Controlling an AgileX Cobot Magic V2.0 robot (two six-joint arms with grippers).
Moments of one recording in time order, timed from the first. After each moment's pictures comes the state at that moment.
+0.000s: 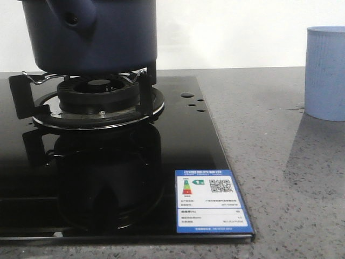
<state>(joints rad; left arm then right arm) -0.29 1.29 -1.12 -1.54 0.36 1.56 0.10 0.35 -0.52 -0.20 -0.16 0.09</state>
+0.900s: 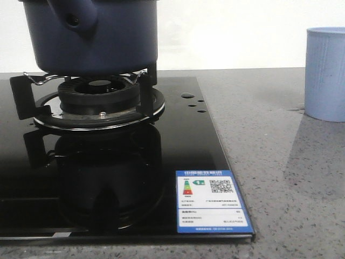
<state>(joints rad) -0.29 0.02 -0.25 -1.57 0.17 1.45 0.10 -0.01 -0.45 -0.15 0.29 0.09</state>
